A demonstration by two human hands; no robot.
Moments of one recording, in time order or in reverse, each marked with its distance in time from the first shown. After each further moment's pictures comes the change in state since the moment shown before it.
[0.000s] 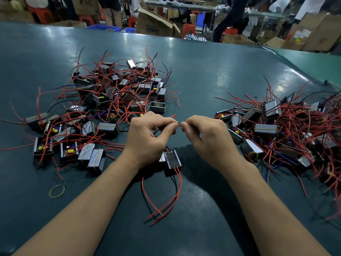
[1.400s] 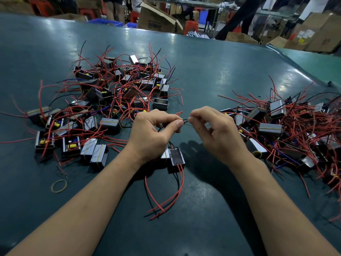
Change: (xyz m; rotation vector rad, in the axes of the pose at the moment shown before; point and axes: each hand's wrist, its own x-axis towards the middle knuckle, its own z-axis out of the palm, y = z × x) left_hand 0.002 0.001 -0.001 -0.150 -0.038 -0.092; right_hand 0.003 0.006 -0.005 0.107 0.053 -0.094
